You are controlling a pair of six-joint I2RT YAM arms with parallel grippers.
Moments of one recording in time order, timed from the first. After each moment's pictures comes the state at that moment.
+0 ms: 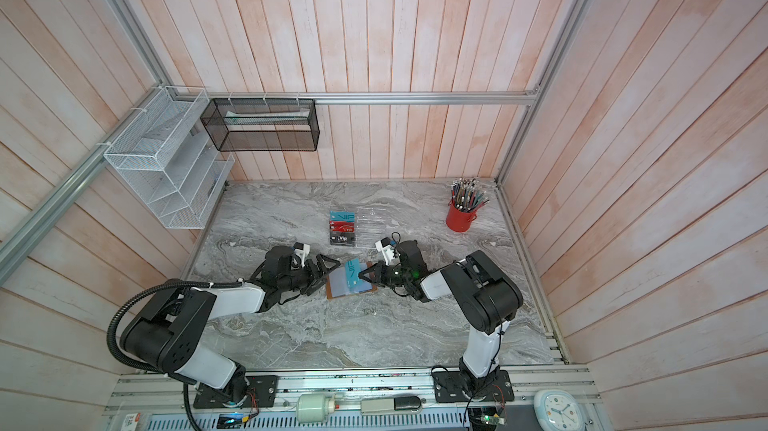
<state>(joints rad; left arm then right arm) -0.39 1.56 0.52 0.42 0.53 -1.00 0.54 1.81 0.63 0.64 -0.75 0.86</state>
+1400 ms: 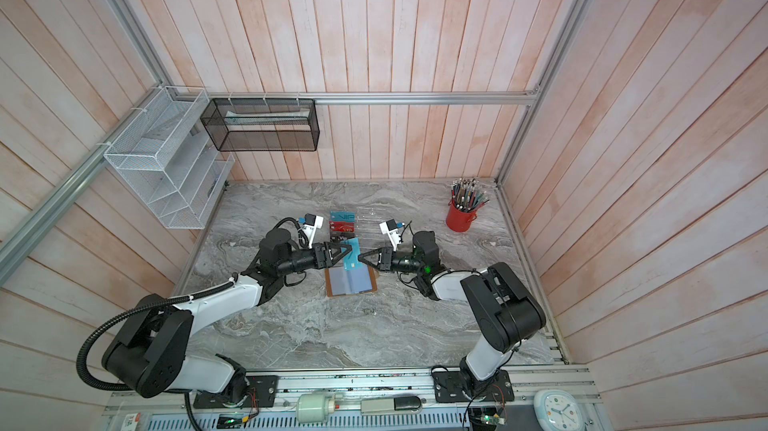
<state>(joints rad) -0.45 1.45 0.66 0.53 0.68 -0.71 0.48 1.66 0.61 0.90 -0.96 1.00</state>
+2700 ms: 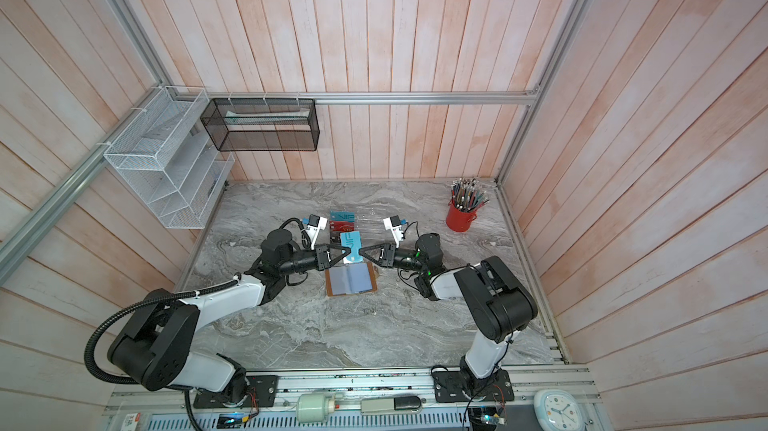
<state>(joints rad) -0.46 1.48 0.65 0.59 0.75 -0.72 0.46 1.73 0.60 1.17 -0.96 1.13</state>
